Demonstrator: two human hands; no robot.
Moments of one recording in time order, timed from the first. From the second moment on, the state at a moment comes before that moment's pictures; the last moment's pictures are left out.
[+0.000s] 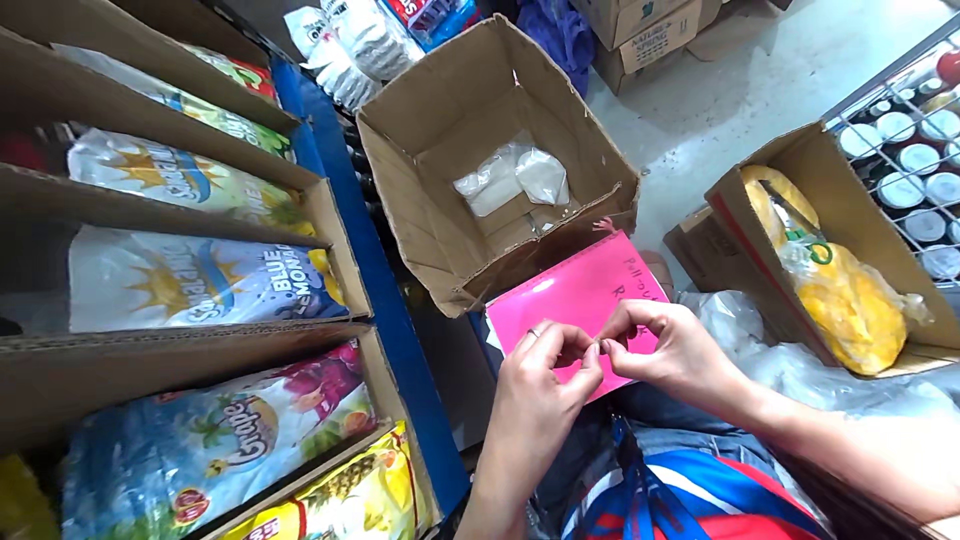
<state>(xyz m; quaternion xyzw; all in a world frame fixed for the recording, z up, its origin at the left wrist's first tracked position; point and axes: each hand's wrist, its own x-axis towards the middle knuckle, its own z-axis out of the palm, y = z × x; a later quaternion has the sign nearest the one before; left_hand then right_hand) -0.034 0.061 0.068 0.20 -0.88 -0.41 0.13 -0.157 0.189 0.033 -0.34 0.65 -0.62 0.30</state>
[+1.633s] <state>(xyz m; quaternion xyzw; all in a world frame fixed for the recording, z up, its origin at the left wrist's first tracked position) -0.062 0.069 0.046 0.20 -0.90 -0.21 0.33 -0.155 0.171 0.026 -0.29 0.62 -0.70 0.19</state>
